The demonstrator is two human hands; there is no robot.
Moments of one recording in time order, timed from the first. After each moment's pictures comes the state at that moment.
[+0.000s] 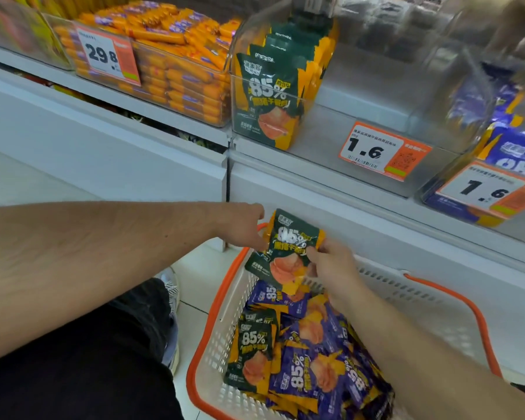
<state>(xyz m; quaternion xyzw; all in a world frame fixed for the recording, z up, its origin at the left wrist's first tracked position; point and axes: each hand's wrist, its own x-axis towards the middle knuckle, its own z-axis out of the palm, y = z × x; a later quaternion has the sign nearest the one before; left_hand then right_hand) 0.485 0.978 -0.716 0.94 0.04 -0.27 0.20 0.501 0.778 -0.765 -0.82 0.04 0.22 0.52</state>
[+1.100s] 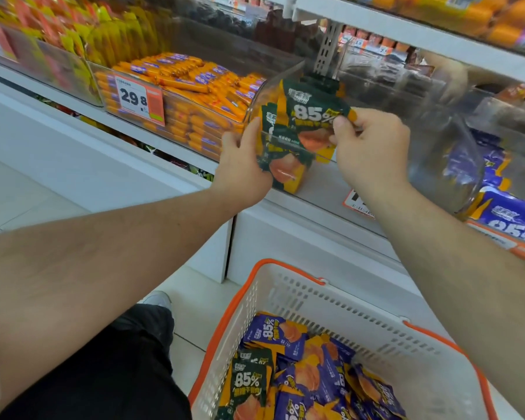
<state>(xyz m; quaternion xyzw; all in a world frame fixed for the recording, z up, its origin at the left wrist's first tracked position) 0.529 1.011 -0.659 0.86 0.16 0.25 0.41 0.589 0.851 -0.580 -0.86 -0.27 -0.23 0.37</state>
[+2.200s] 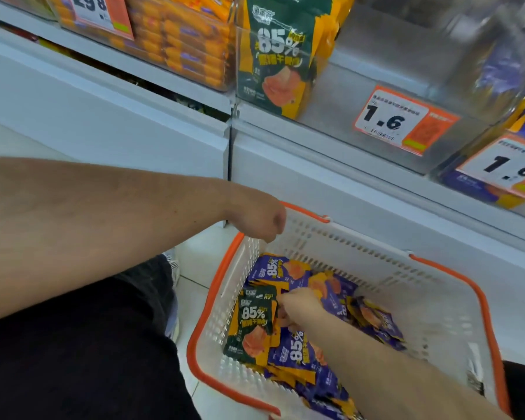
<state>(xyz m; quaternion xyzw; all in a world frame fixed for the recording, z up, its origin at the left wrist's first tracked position) 0.486 0.957 -0.718 0.93 -0.09 -0.33 0.15 0.454 0.773 -0.886 -0.84 0.14 0.42 0.32</state>
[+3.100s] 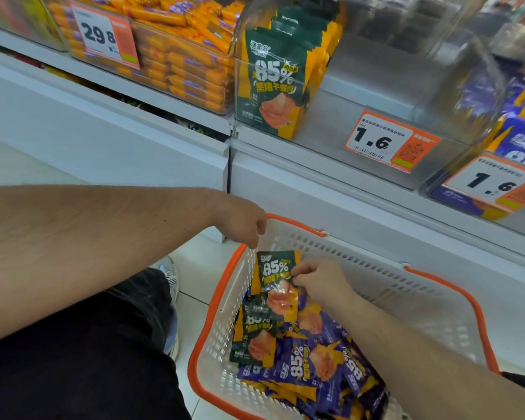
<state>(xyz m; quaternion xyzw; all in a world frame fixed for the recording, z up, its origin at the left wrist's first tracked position) 0.485 0.981 -0.715 0.93 -0.03 -0.34 0.14 0.490 0.770 -0.806 -0.88 0.00 0.28 0.39</state>
